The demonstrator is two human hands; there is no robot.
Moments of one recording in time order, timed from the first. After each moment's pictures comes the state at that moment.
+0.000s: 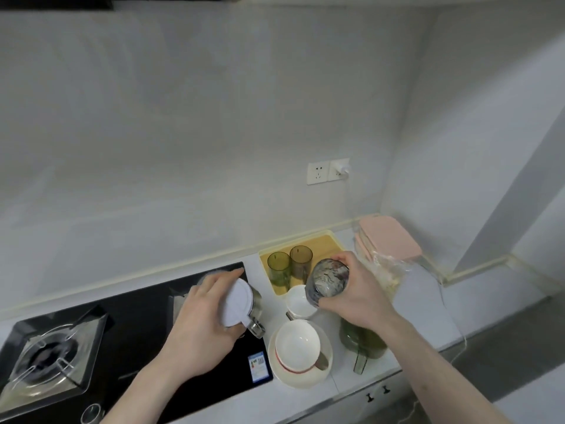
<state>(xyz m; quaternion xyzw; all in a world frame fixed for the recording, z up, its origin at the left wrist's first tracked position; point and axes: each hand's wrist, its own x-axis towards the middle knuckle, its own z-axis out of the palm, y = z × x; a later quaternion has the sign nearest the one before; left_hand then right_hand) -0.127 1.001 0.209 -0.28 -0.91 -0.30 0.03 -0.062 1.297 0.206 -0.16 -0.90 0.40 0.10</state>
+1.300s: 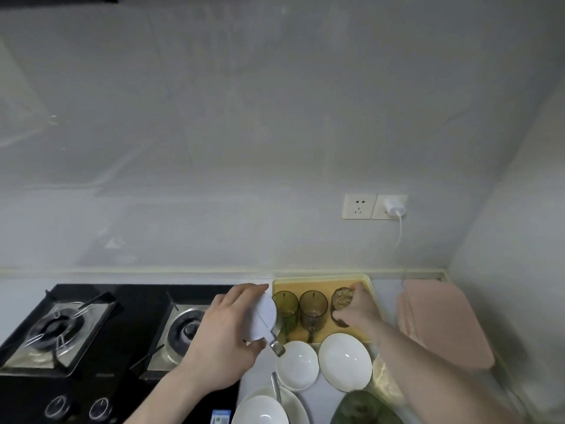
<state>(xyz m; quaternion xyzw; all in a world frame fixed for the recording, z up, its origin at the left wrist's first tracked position) -0.212 1.165 0.188 -0.17 -0.95 -0.26 0.06 -0.328 1.466 0.047 -0.21 -0.91 0.35 -0.11</state>
